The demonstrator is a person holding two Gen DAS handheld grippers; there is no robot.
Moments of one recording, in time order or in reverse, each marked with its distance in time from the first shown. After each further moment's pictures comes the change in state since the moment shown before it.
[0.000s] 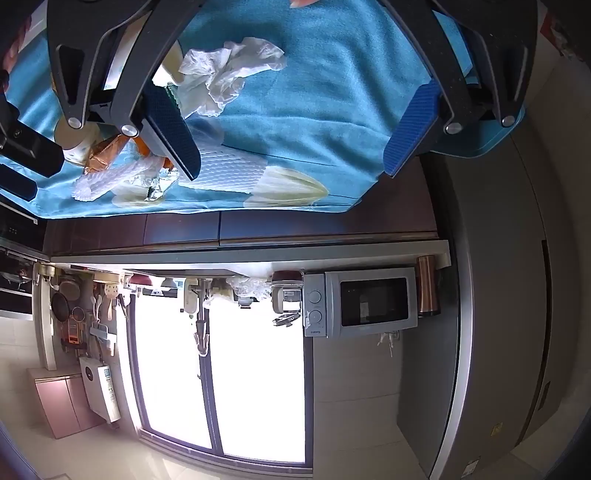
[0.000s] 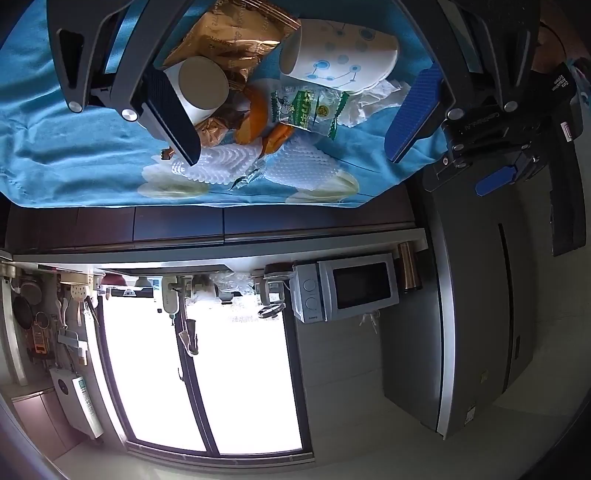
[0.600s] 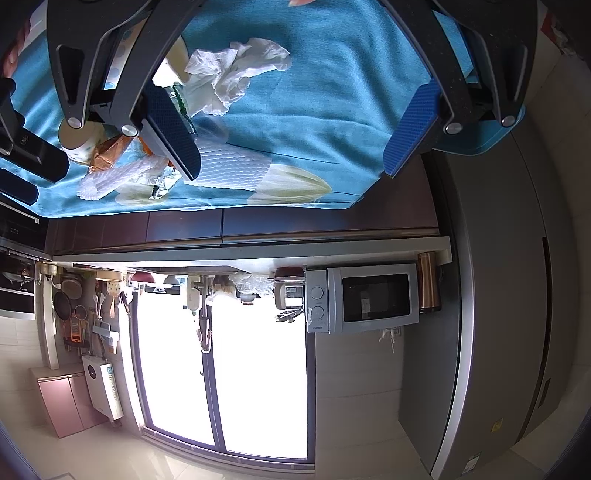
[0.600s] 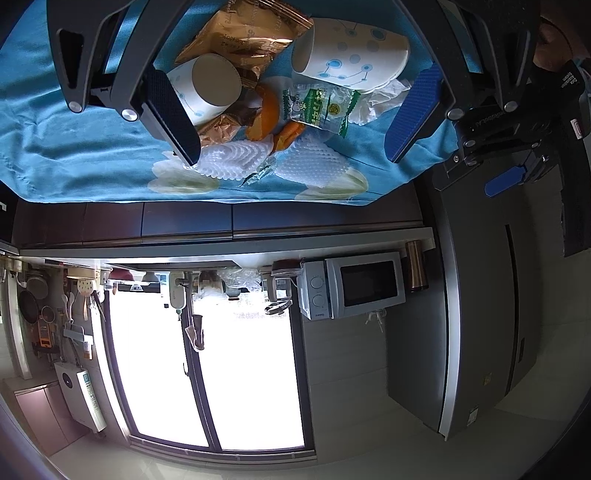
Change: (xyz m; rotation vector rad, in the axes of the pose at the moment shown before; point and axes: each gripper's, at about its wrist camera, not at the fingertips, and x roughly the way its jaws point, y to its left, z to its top) left arm -0.008 0.000 0.005 0.002 -0.012 -0.008; right arm -0.002 -0.002 0.004 -0.007 -0.010 -0.031
